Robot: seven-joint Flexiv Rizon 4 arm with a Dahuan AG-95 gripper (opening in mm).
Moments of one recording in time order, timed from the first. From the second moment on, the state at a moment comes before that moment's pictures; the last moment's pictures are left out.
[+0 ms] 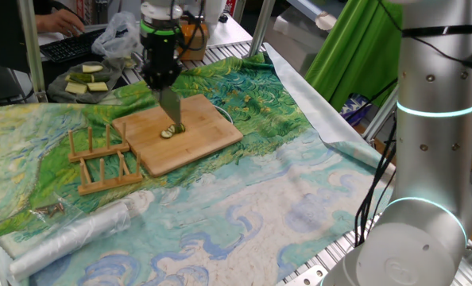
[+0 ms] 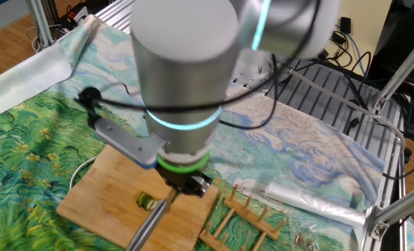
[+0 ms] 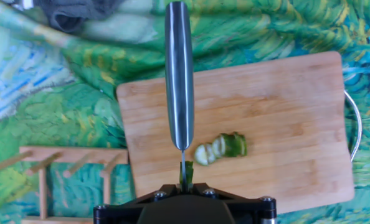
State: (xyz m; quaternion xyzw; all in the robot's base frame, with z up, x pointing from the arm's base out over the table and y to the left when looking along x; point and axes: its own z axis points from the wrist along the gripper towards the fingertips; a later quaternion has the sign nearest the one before) arm 0.655 0.098 0.160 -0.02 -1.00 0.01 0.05
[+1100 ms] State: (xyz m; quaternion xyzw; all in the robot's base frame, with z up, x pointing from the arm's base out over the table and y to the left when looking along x) arm 0.659 0.108 0.154 0.00 -1.00 -0.01 0.05
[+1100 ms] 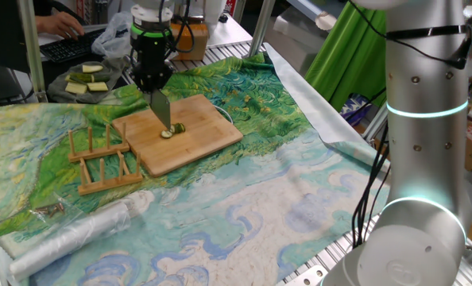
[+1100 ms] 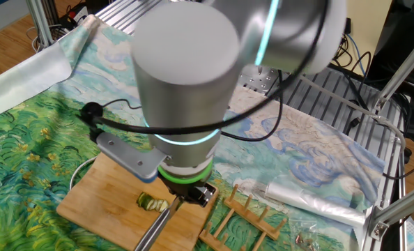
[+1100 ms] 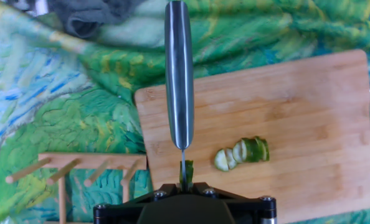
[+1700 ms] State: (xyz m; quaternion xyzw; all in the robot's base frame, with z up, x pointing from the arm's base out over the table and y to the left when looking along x) arm 0.658 0.107 0.154 0.07 -1.00 -0.04 0.01
